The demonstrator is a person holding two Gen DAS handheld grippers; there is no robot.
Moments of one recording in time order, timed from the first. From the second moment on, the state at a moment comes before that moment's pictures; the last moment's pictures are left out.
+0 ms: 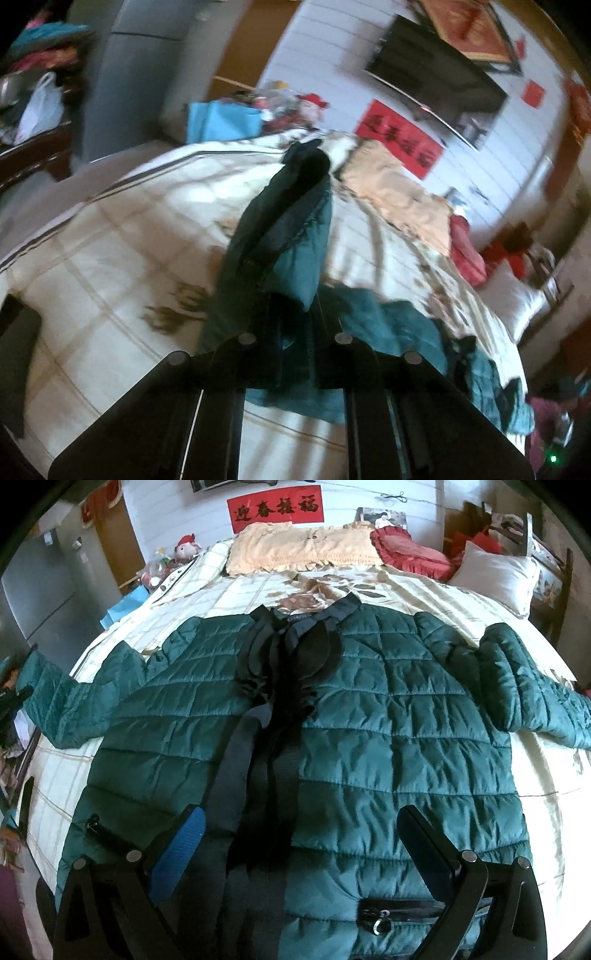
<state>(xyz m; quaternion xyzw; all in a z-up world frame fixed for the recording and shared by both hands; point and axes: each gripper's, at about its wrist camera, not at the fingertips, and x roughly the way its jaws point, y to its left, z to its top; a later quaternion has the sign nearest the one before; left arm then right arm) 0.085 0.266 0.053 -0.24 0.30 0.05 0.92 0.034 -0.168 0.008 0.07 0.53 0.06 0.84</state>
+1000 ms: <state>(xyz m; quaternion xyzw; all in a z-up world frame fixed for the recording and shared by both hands) 0.112 0.001 0.052 -0.14 0.37 -0.15 0.91 0.022 -0.219 0.007 0.12 0.52 0.04 0.84</state>
